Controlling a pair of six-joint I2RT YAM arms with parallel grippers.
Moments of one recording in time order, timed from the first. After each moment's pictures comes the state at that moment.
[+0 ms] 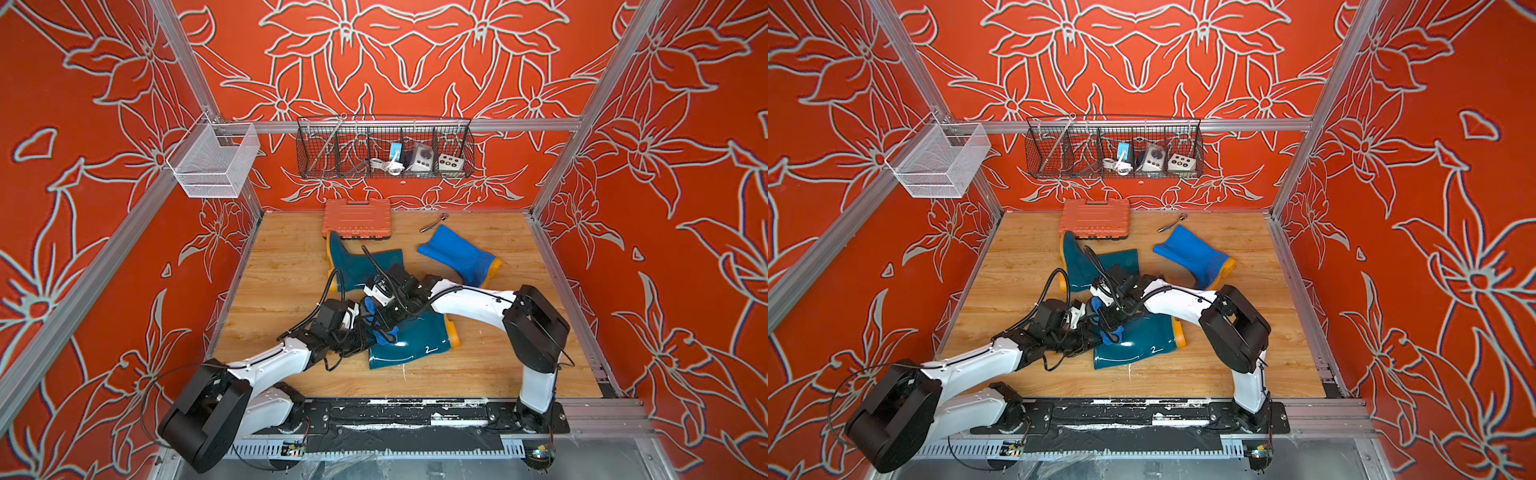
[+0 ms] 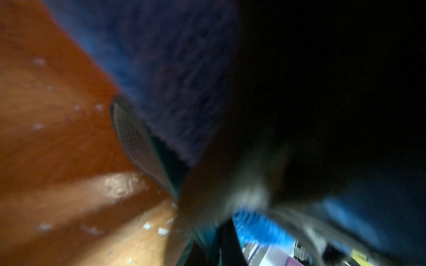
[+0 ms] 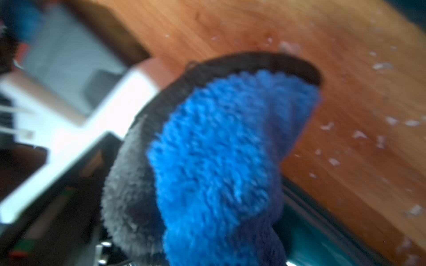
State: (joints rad) left arm -0.46 1.12 0.33 -0.04 0.54 -0.87; right arm 0.88 1.87 1.28 -0.49 -0.42 0.32
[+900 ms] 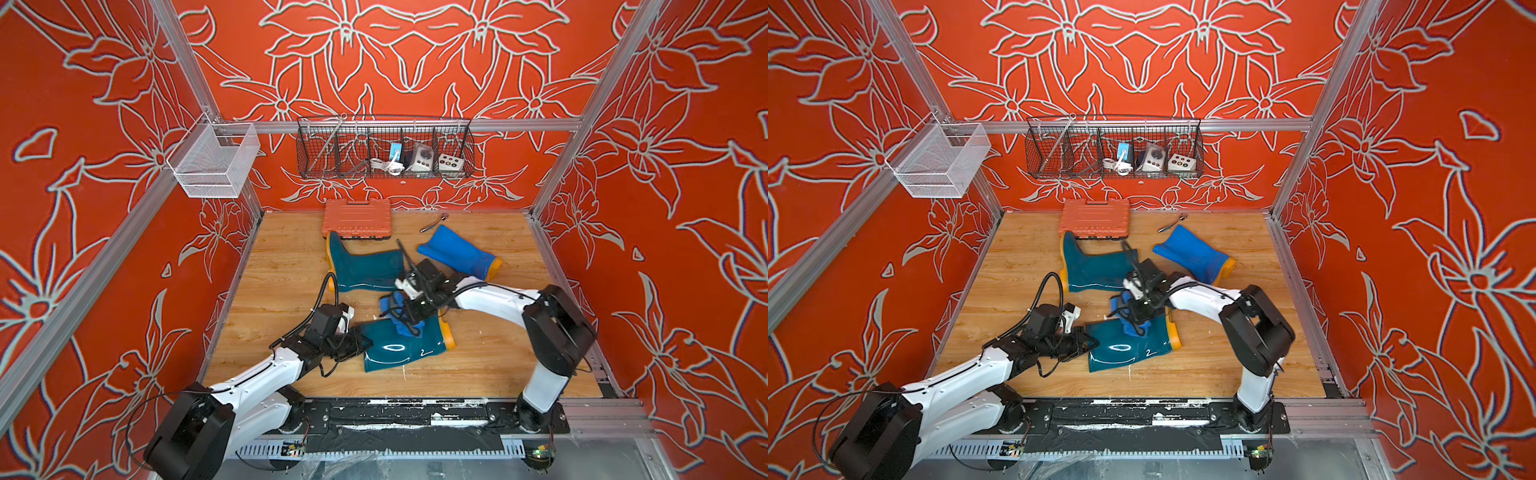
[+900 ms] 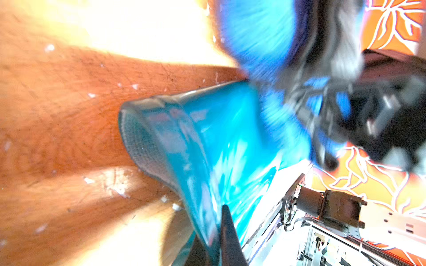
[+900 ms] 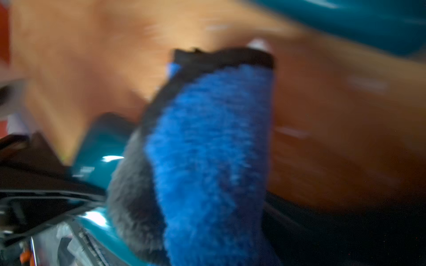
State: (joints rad) left arm -0.46 1.02 0.30 -0.08 0.50 -0.90; right arm 0.66 1.71 1.07 -0.52 -0.36 0.31
